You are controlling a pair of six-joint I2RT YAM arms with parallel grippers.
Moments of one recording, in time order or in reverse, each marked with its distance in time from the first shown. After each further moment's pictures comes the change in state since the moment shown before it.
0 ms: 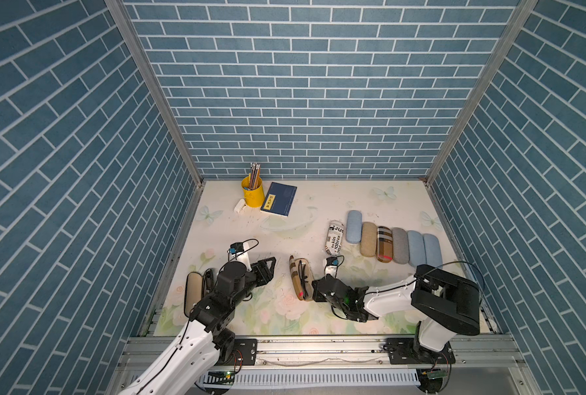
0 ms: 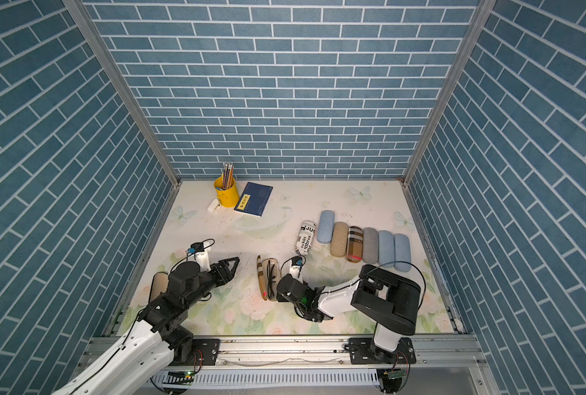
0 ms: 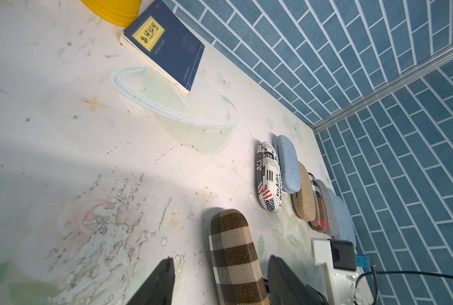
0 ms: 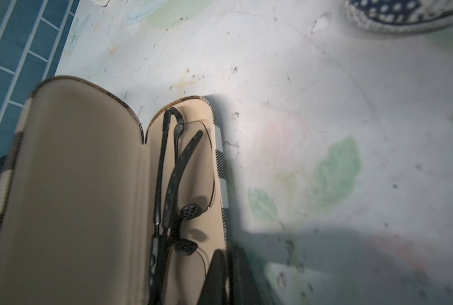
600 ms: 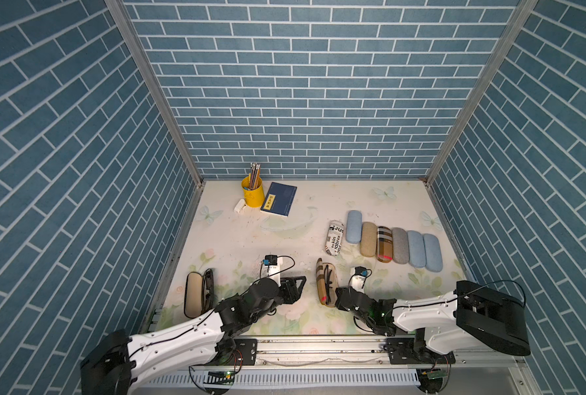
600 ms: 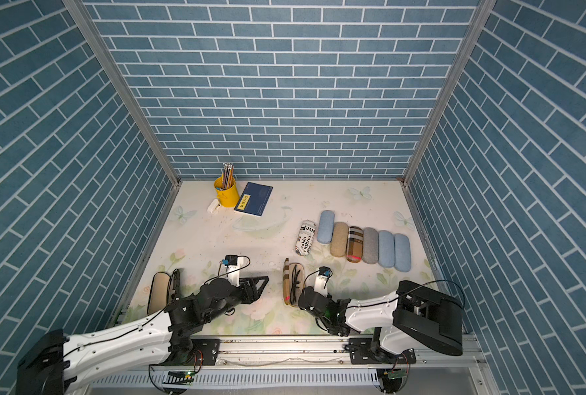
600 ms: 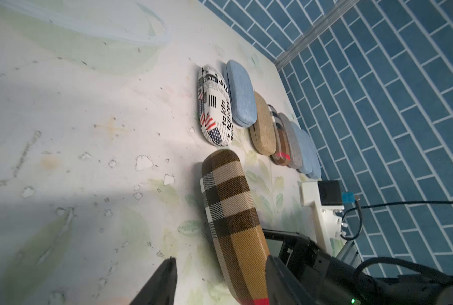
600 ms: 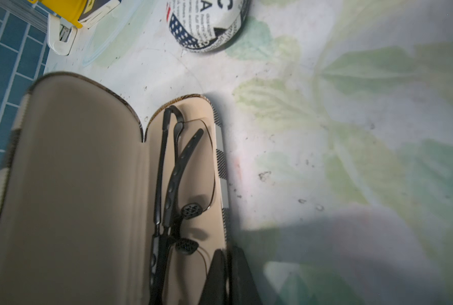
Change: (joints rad) left arm -0.529 0.287 -0.026 0.289 -0.237 -0.142; right arm 0.026 -0.292 -0.241 -0.124 0.127 0.185
